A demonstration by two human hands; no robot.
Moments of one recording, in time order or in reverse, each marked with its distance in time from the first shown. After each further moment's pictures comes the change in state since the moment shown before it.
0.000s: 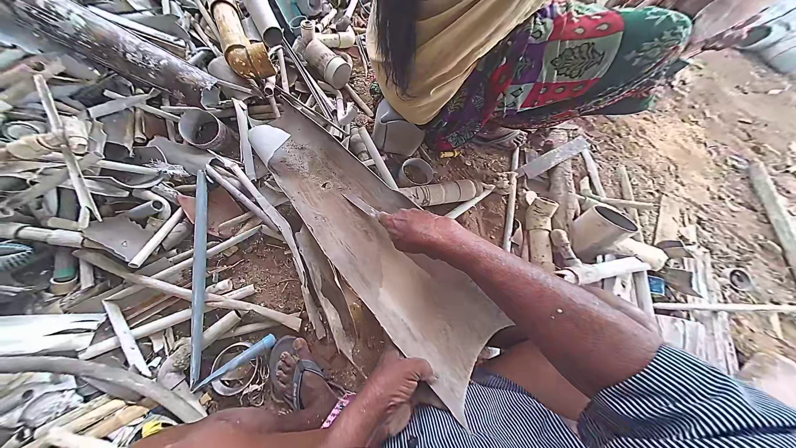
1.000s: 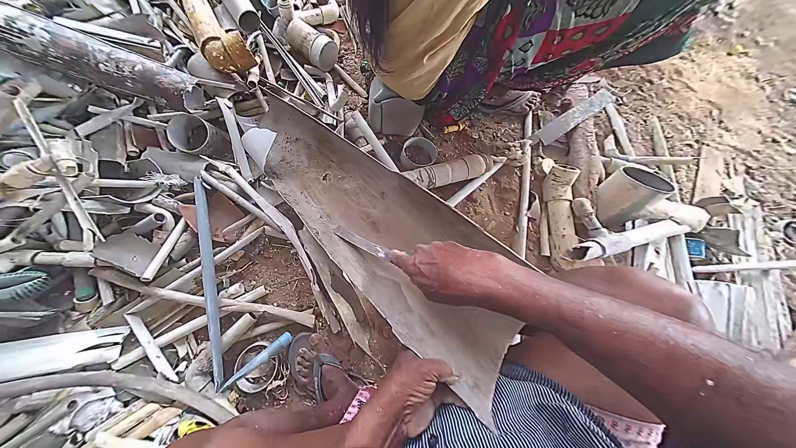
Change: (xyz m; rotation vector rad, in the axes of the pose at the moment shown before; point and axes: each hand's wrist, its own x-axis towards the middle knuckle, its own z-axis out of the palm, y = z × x) left_hand 0.009 0.000 0.003 -0.011 -0.001 -0.095; right_hand -0.047 -0.003 0.025 -0.030 -0.215 -0.137
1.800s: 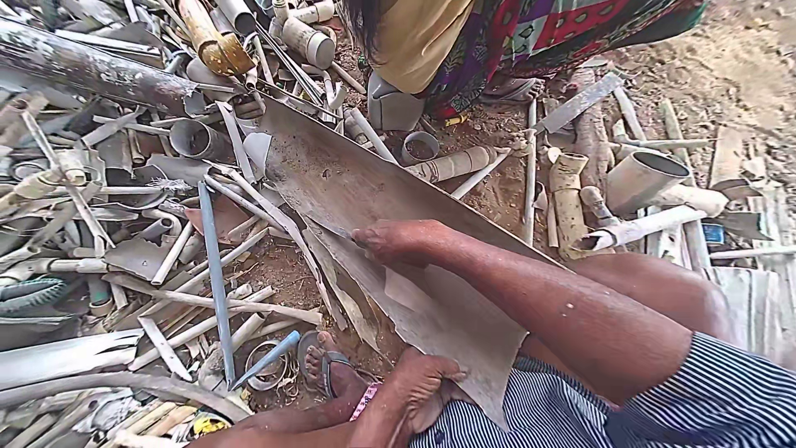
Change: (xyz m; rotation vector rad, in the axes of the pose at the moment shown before) left_hand -0.001 0.001 -0.002 -0.023 -0.010 -0.008; right_hand 0.063 -0.008 -0.020 0.265 0.097 -0.117
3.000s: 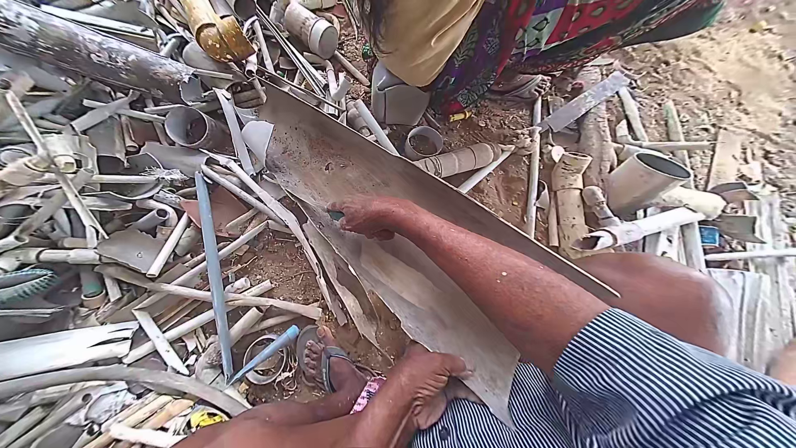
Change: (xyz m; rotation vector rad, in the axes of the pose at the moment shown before) left_hand 0.002 0.006 0.000 0.042 0.012 -0.086; right_hand 0.056 -0.012 -0.020 0.228 0.041 0.024
